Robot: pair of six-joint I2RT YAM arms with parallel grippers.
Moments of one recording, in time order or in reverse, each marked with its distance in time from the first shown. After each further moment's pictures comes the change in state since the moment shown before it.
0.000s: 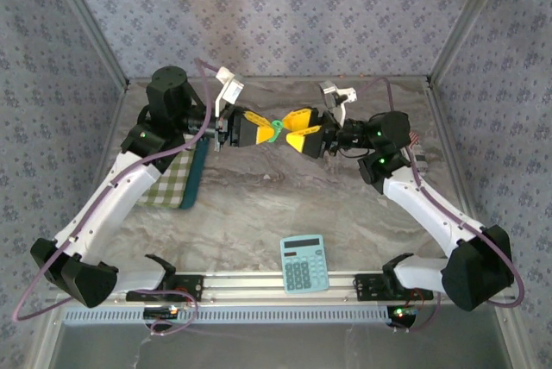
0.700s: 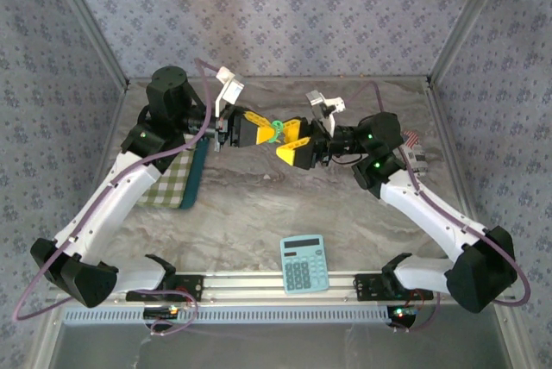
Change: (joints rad) left arm -0.005 0.000 0.002 0.008 0.001 -0.004; right arm 0.099 -0.018 0.023 -0.116 -0.010 -0.128
